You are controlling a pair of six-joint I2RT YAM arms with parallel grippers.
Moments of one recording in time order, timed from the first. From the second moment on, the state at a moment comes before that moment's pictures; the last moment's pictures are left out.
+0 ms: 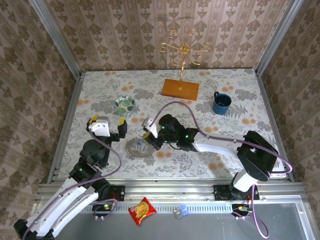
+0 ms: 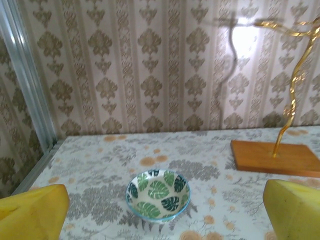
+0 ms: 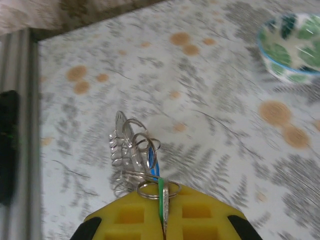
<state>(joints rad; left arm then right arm) -0.70 0.40 0.38 0.03 -0.57 -0.01 0.90 1.60 0.96 0.08 -0.22 -0.06</state>
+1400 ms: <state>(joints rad) -0.23 0.87 0.33 0.15 -0.39 -0.01 0.50 1.31 0.82 -0.36 0.05 -0.36</state>
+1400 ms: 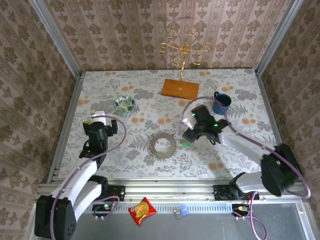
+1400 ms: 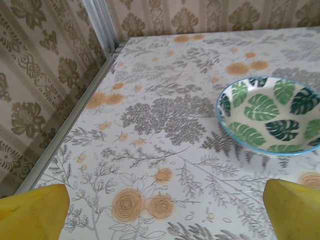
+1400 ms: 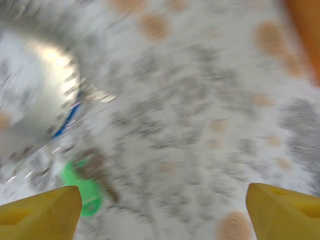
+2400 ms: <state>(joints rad) -0.04 1.56 0.33 0.85 -0.10 0.08 0.07 1.54 0.33 0.87 0.07 -0.05</state>
